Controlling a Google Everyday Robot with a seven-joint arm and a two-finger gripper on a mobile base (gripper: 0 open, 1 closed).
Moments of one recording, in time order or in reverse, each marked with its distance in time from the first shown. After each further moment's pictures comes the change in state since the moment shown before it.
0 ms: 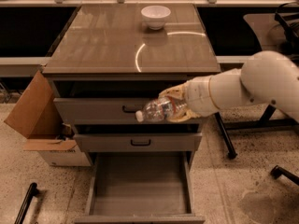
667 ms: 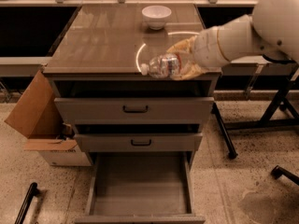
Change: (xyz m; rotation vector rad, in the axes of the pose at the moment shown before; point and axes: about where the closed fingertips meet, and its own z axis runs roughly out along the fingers) arm 0.034 -0.101 -0.042 0.039 0.039 0.133
